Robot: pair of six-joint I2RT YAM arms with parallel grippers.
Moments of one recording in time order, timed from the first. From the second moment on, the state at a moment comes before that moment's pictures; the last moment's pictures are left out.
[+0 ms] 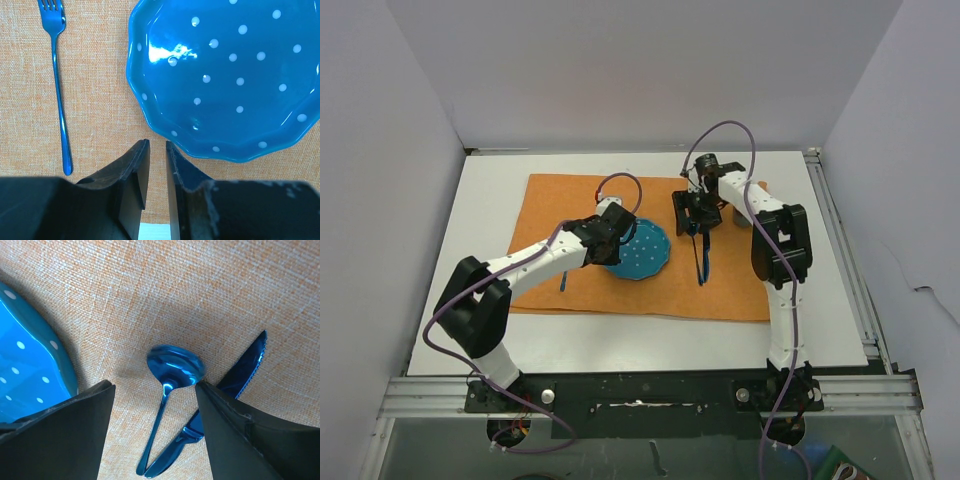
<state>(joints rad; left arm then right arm) -0.72 1.69 1.21 -0.59 -0.42 -0.56 0.29 2.27 1.86 -0.88 -0.24 0.06</state>
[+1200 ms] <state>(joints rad) -0.75 1.69 1.21 -0.60 -0.42 -0.56 0.37 1.91 1.39 -0.72 -0.16 0.15</state>
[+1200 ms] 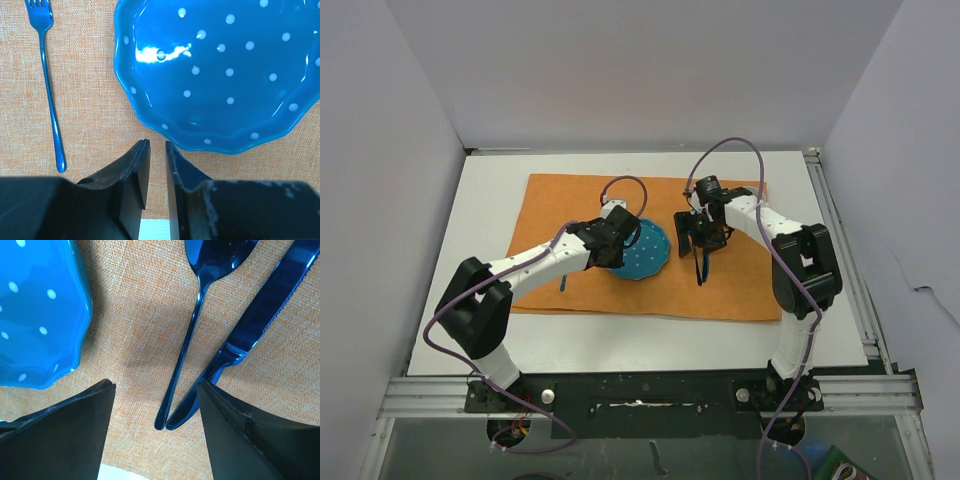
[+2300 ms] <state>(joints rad) -0.77 1.69 1.23 -0.60 -0.42 -0.57 0.41 1.90 1.28 -0.63 -0.15 0.19</state>
